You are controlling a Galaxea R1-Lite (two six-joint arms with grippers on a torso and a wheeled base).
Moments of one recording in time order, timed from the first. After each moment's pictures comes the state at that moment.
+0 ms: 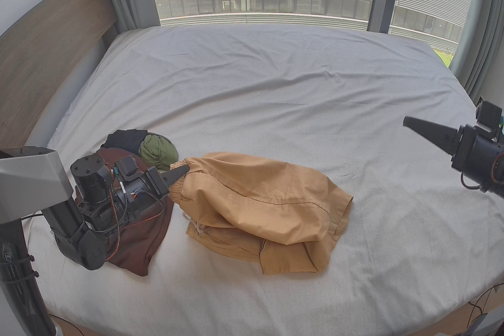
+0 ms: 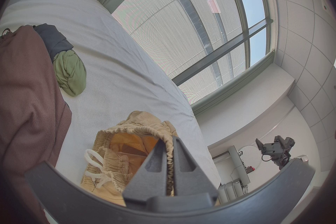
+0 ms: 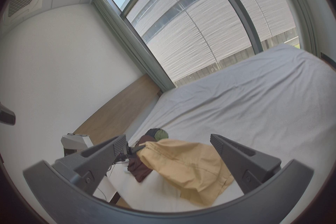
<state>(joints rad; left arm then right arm) -0.21 2.14 -0.53 -1.55 -0.48 -0.77 0.29 1.28 -0.58 -0.65 0.36 0.42</state>
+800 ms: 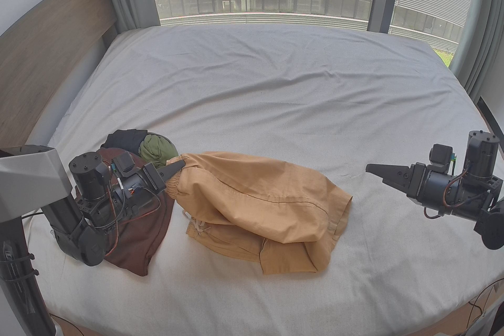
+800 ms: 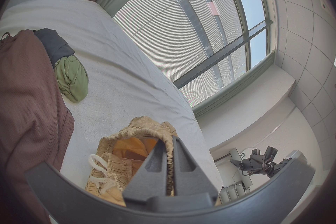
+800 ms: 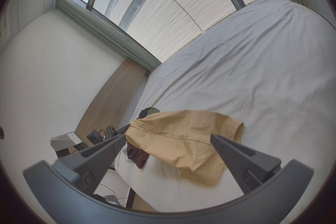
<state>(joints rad) -0.19 2.15 -0.56 -1.55 -0.48 -0.77 0.23 1.61 -0.46 -0.87 0.46 0.57</state>
